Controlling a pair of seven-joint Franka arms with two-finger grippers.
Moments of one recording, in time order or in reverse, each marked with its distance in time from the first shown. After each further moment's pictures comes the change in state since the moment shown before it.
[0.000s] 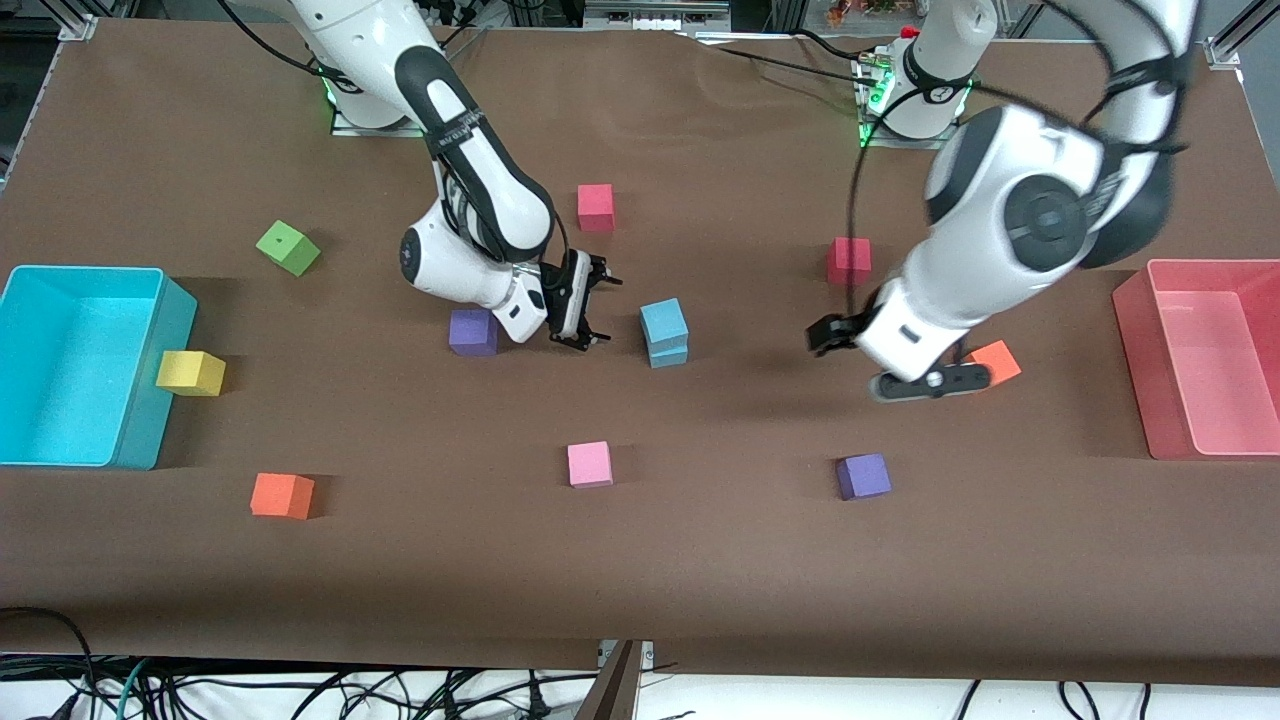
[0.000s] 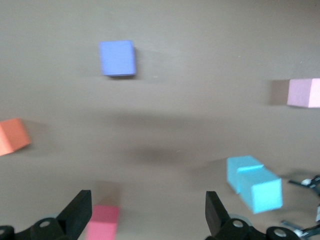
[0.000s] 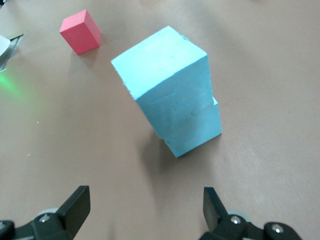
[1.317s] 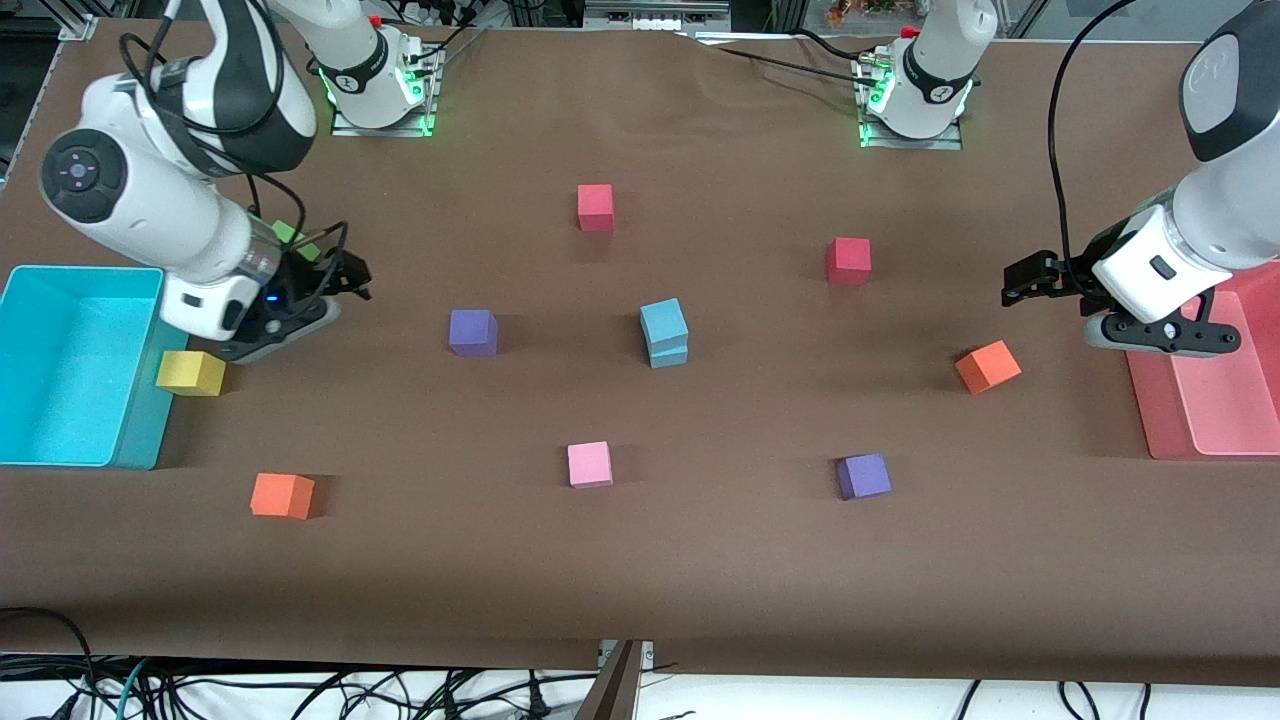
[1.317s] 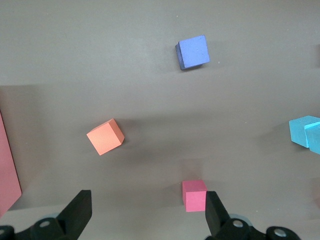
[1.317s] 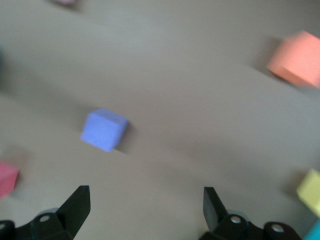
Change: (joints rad) left arm 0.115 -0.148 0.134 -0.038 0.039 -0.154 0.403; right arm -0.269 -0.394 -0.208 0.158 -1.311 -0.591 1.593
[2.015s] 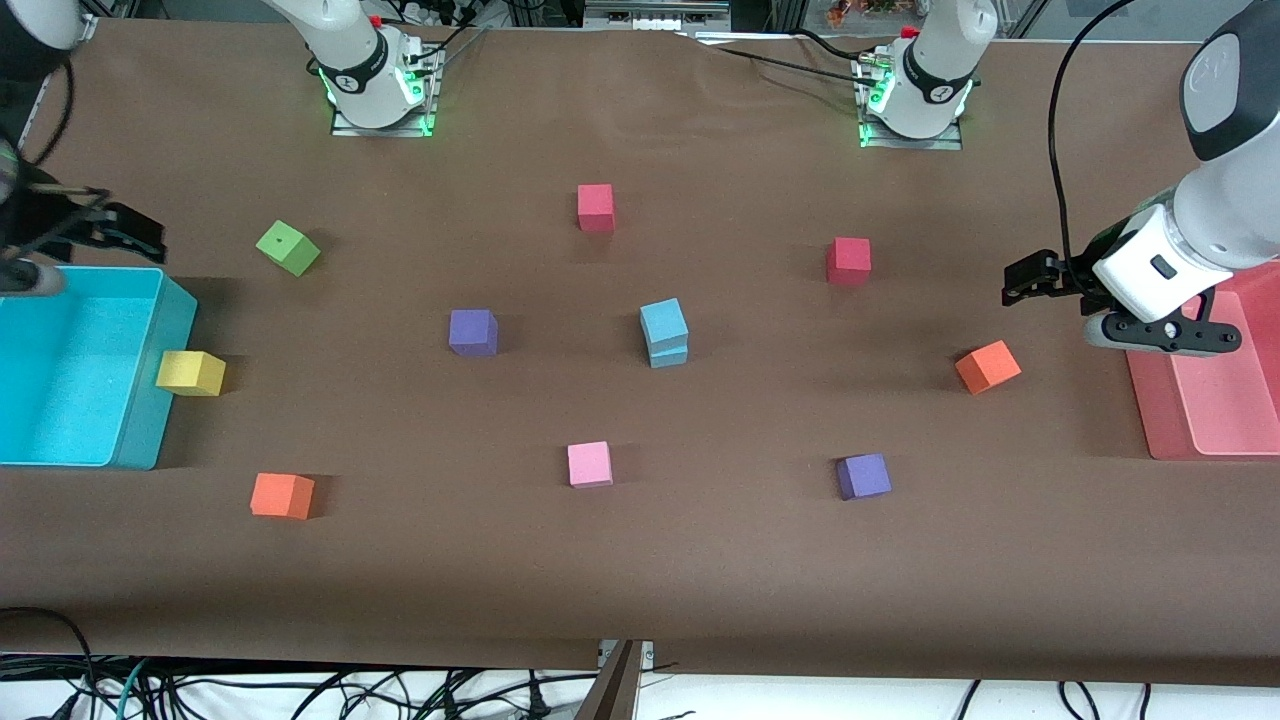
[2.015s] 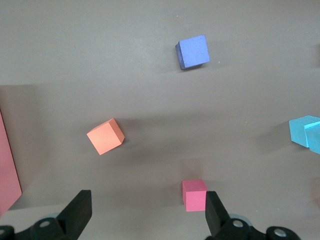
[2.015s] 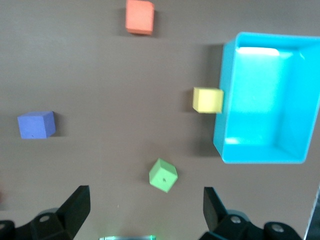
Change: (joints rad) left arm 0.001 -0.001 0.000 0.000 0.000 -0.002 0.000; right arm -0.223 -0.035 -0.002 0.357 -0.147 -0.434 0.133
